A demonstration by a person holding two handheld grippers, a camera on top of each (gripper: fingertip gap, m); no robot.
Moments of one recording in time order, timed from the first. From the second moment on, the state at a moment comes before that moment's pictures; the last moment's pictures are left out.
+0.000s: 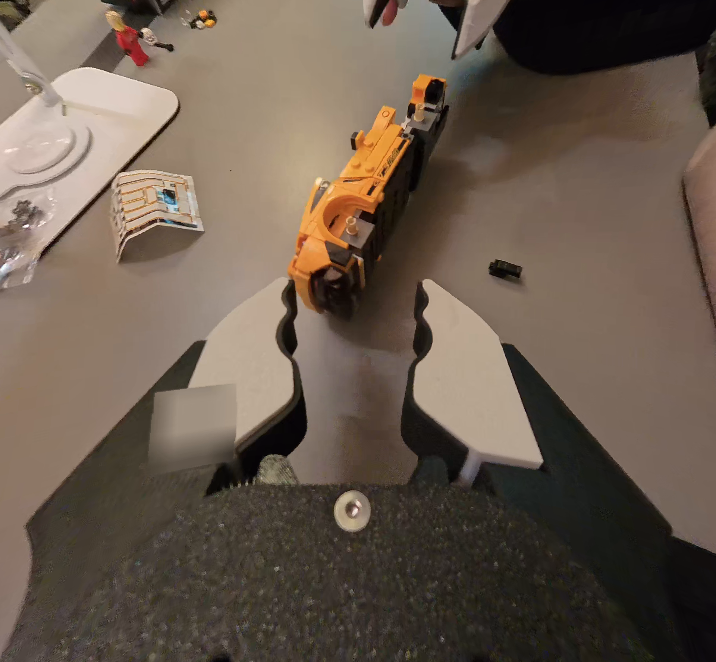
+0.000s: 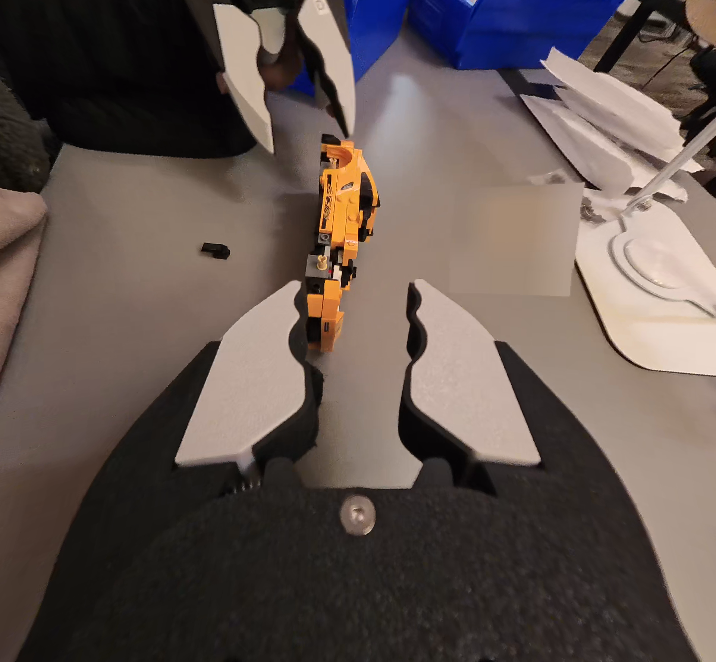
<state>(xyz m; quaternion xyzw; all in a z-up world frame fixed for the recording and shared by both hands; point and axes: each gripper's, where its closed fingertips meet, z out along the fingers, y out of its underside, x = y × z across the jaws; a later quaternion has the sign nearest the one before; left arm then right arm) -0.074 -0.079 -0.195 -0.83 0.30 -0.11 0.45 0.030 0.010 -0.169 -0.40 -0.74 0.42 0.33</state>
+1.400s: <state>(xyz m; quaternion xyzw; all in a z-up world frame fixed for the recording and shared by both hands) 0.056 -0.028 -0.081 -0.65 0.35 -0.14 0.66 0.050 -0.025 -0.076 -0.40 -0.54 0.72 0.17</state>
